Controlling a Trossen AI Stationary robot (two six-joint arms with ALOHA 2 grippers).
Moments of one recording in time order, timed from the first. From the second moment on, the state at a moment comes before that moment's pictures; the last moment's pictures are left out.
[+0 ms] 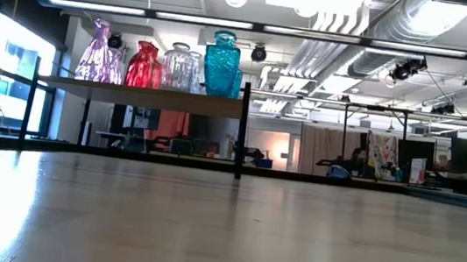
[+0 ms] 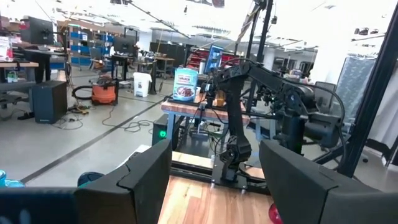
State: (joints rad) left arm 0.26 0.84 0.73 0.24 0.09 -0.14; right arm 0.81 1.16 0.90 -1.19 -0.10 2.18
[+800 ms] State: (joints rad) left arm 0.26 0.84 0.73 0.24 0.09 -0.14; right arm 0.80 1.32 0.90 -1.12 -0.11 2.30
